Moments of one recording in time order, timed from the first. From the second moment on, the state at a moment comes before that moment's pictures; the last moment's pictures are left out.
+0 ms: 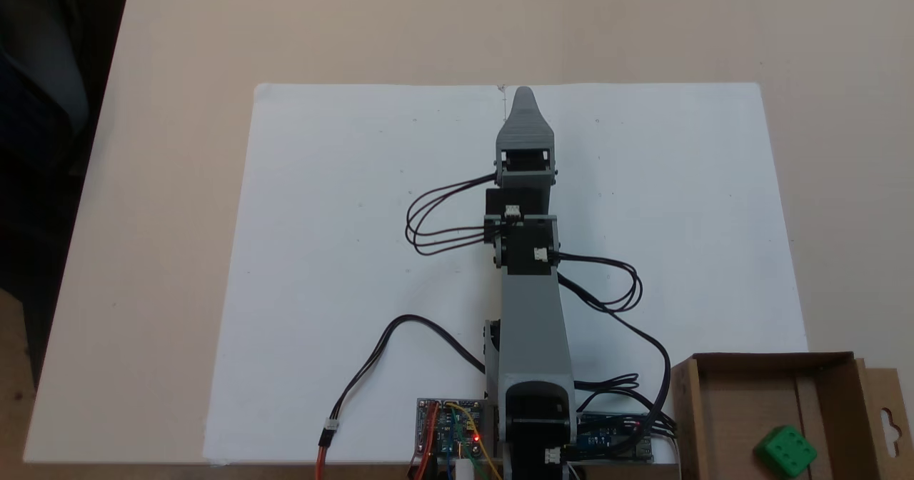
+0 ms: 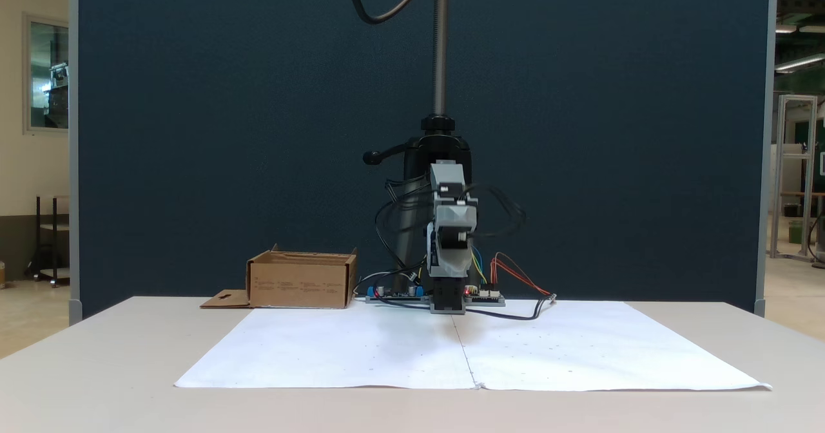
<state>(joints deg) -0.6 128.6 149.1 -26.5 -1.0</state>
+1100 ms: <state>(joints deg) -0.4 129.4 175.7 -85.7 -0.9</state>
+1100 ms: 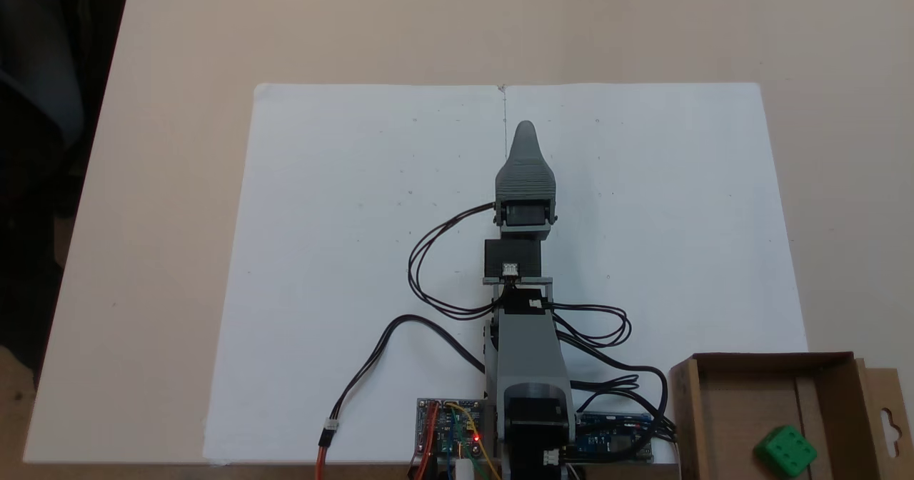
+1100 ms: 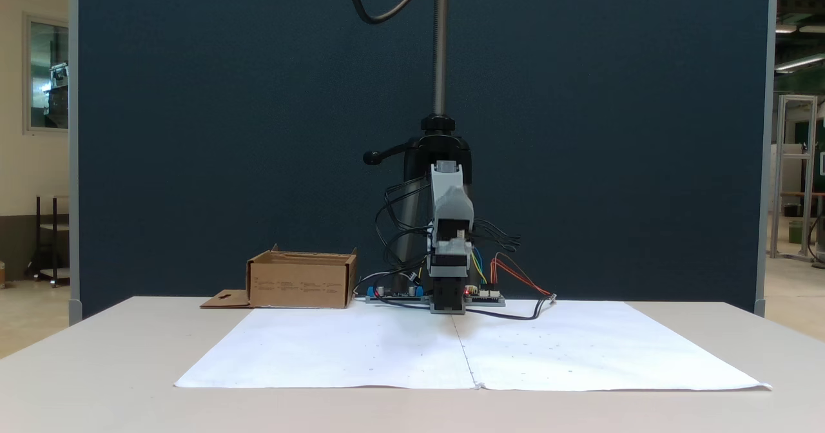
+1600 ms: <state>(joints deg) 4.8 129.4 175.7 -92.0 -0.9</state>
